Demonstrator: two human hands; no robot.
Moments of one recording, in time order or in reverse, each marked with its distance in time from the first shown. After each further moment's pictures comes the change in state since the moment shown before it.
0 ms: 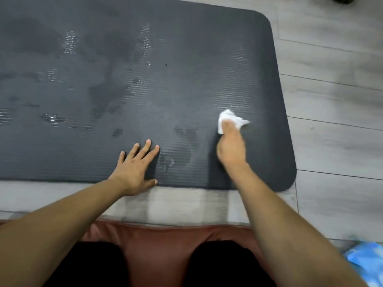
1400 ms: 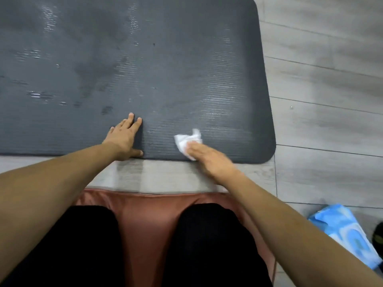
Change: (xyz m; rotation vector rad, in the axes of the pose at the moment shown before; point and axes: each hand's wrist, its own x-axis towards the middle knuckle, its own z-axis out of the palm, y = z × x) left_hand 0.009 -0.004 -0.005 0.002 0.035 -0.079; right_hand -0.104 0.041 -0.021 -0.085 -0.467 -0.689
